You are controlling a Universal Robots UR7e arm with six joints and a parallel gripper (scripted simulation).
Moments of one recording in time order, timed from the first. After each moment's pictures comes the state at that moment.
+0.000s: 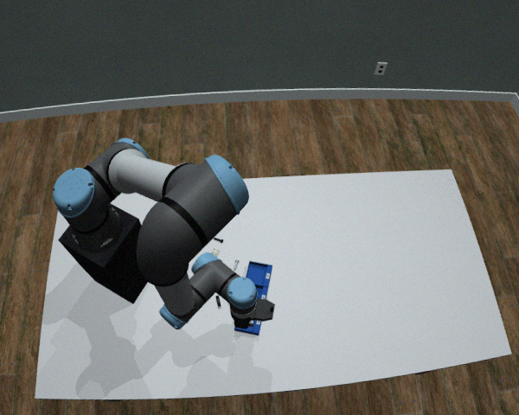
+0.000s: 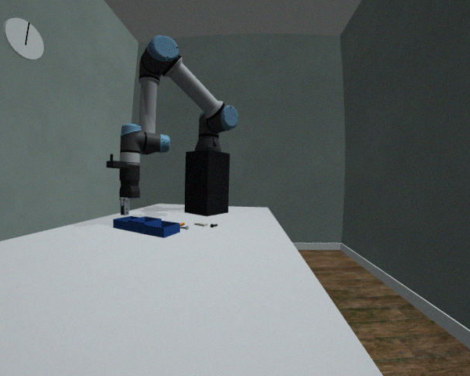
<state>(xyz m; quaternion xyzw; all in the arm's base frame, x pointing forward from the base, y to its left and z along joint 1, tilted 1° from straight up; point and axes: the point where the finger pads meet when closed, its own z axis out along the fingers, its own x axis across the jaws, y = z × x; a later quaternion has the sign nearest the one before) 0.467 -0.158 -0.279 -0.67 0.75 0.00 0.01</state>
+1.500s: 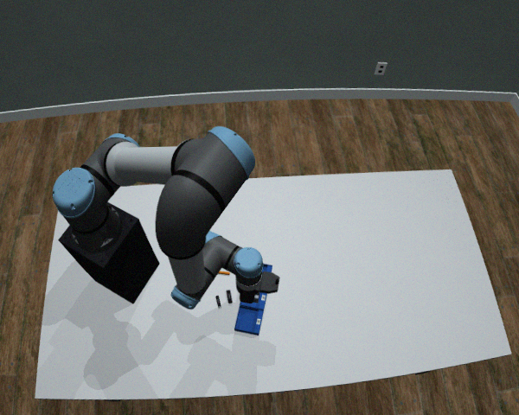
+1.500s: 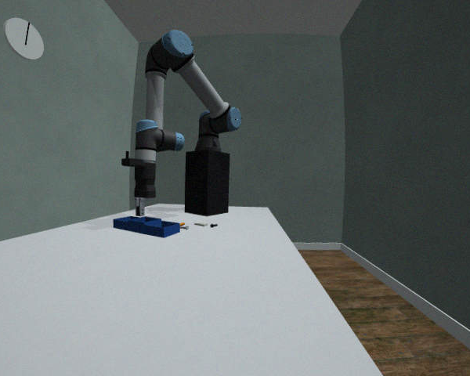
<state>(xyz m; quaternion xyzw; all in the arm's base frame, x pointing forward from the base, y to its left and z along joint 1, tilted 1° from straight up) 0.477 -0.074 -0.273 -0.67 0.74 0.00 0.01</state>
